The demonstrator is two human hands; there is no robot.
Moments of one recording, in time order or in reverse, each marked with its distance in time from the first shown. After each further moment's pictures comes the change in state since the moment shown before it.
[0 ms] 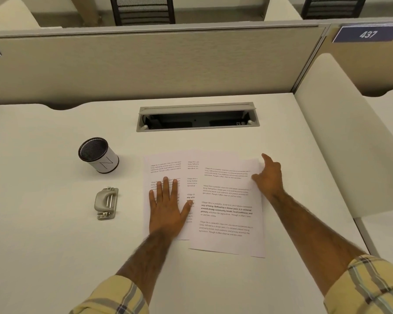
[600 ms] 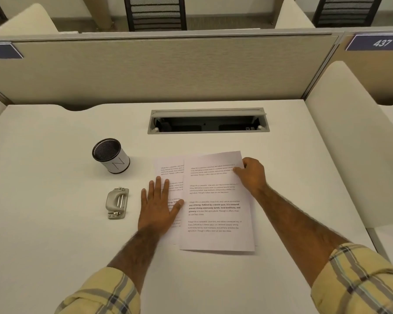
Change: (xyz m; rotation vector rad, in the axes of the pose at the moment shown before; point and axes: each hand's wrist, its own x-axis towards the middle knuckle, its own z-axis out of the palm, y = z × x) left_hand 0.011 -0.058 -0.014 -0.001 0.013 -0.027; right_hand 0.000 -0.062 0.045 0.087 -0.122 -0.086
